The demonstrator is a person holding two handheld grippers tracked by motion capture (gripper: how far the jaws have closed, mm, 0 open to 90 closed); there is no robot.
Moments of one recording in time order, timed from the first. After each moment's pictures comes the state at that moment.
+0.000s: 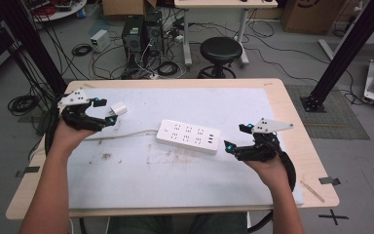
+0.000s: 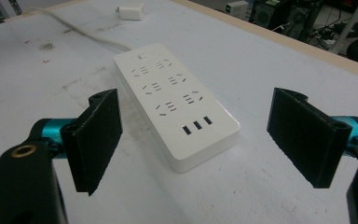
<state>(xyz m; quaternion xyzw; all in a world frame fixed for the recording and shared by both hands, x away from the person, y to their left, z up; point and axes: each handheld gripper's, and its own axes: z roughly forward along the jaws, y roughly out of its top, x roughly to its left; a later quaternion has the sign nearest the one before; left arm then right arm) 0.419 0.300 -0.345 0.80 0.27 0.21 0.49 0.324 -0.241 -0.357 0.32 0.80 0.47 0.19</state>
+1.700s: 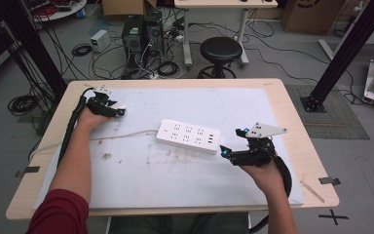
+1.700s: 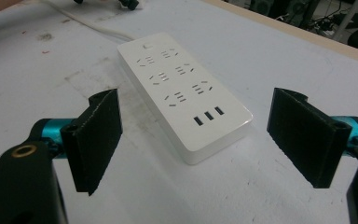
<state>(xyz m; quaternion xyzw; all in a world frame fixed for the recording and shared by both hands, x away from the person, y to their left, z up) 0.549 0.316 -0.447 0.85 0.35 0.15 0.38 0.314 -0.228 -0.362 0.33 0.80 0.46 0.19</state>
